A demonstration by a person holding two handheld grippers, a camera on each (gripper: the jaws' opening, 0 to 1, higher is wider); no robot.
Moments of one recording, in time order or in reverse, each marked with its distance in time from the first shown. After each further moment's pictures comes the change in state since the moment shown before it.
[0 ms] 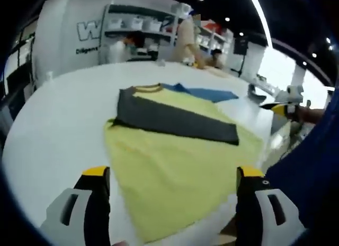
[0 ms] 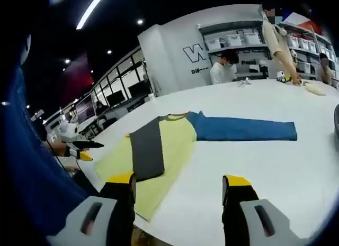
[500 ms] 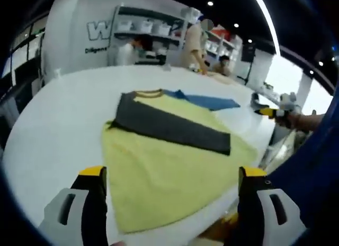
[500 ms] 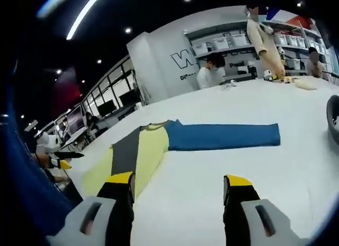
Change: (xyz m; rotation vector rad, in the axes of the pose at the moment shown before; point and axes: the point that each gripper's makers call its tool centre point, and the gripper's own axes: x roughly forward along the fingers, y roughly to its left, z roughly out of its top) left arm -0.016 -0.022 0.017 -0.041 -0.055 0.068; right arm 0.001 -0.068 0.021 0.051 -0.051 -0.059
